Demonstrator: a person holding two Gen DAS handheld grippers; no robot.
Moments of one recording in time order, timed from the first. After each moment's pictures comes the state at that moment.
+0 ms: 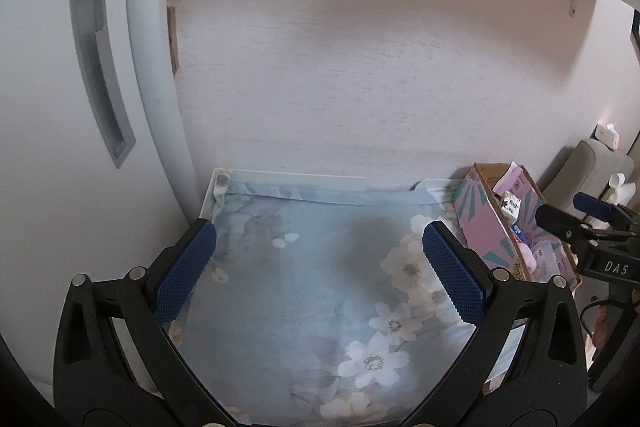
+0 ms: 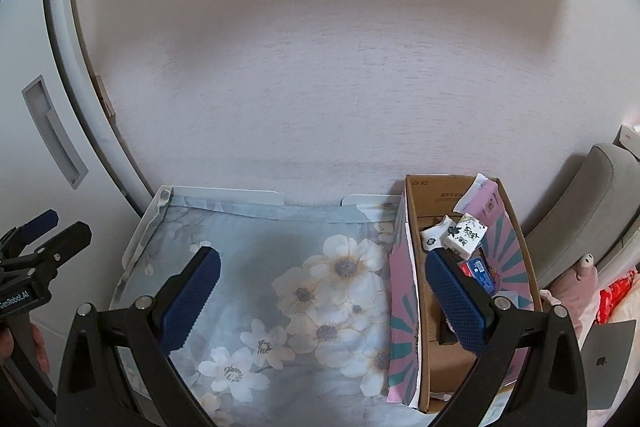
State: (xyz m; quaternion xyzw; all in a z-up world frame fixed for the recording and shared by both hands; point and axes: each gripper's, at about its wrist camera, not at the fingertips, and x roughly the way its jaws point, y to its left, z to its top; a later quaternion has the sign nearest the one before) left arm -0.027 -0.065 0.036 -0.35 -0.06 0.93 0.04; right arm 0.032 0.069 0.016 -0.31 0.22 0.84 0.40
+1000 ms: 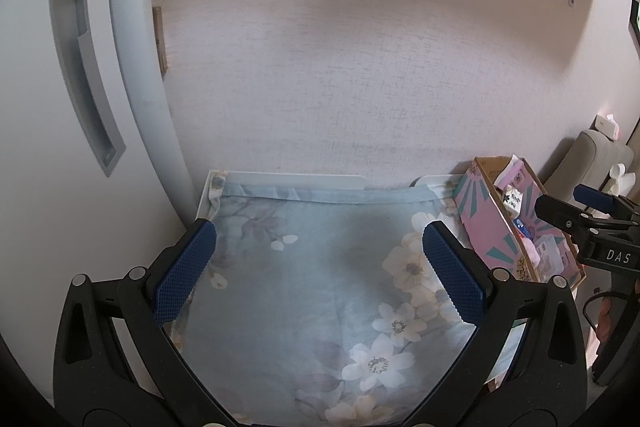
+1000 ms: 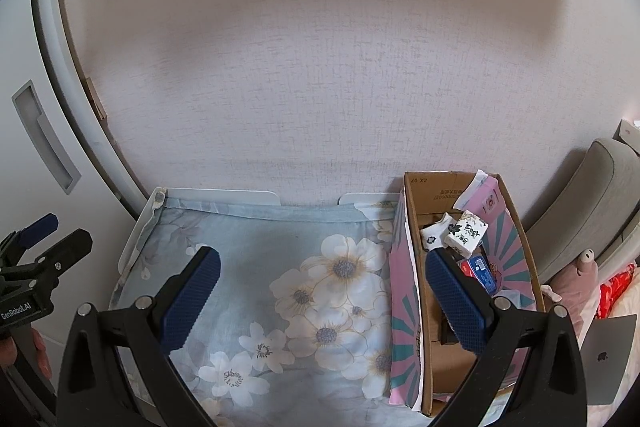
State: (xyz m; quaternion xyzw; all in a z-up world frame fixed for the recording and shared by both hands) left arm -0.040 -0.060 0.031 -0.36 -0.05 0.93 0.05; right arm 0.028 0.077 0.016 -0.31 0.23 0.83 0.40
